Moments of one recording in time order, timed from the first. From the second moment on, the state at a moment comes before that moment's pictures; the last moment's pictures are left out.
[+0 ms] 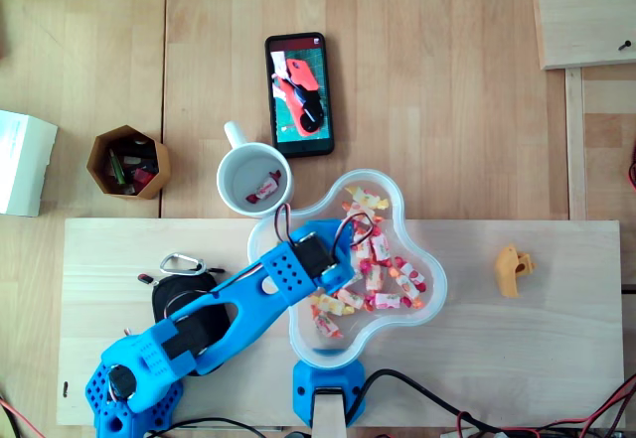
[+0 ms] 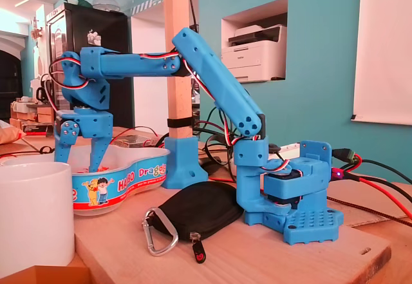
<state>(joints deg) 57.4 50.9 46.7 84.7 -55.4</state>
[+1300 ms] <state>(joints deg) 57.4 44.9 44.3 84.7 -56.5</state>
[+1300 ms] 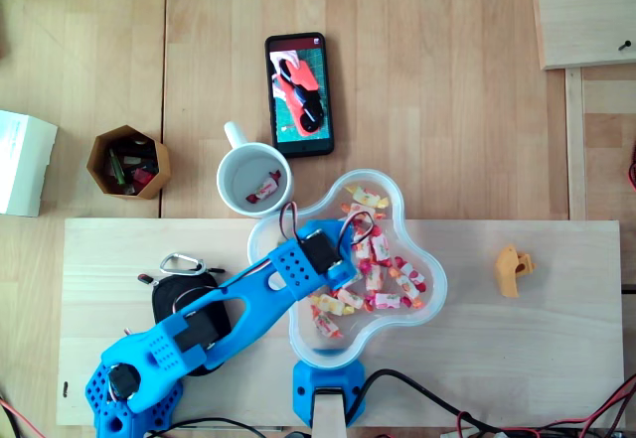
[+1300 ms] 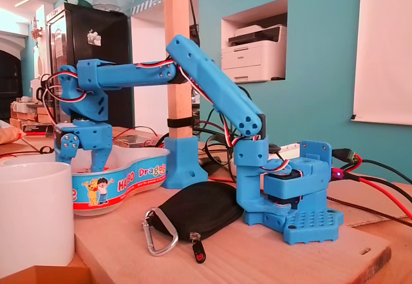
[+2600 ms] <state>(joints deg) 59.2 42.9 43.9 84.3 -55.4</state>
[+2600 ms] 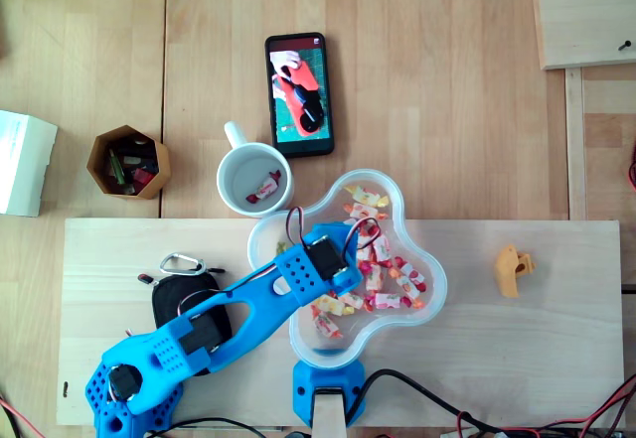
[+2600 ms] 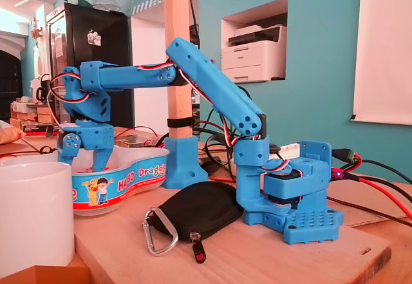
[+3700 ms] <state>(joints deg) 59.2 42.2 43.8 84.2 -54.9</state>
